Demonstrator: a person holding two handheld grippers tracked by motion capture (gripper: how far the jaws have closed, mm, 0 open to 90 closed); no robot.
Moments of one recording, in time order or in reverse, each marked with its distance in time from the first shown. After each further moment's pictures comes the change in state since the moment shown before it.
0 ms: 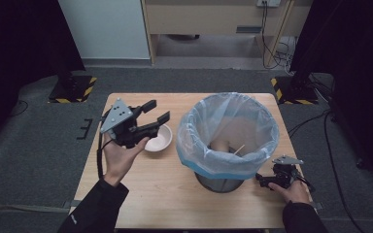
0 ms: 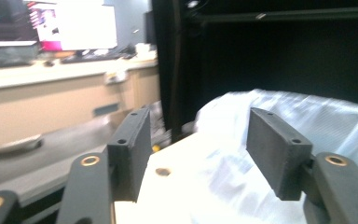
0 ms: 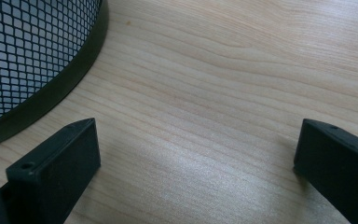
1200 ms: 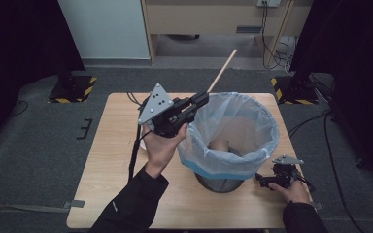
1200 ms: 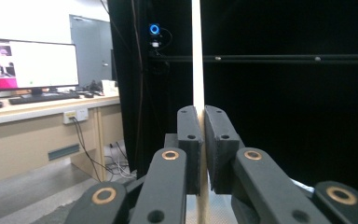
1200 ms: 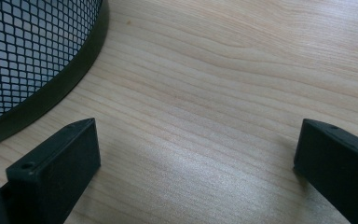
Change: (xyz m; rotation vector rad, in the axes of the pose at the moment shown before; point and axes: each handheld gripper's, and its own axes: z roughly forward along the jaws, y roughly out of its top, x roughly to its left) left arm -0.085 0.058 0.072 -0.163 -0.175 0.011; right arm -0.001 0.000 0.000 -0.002 0.003 -0.004
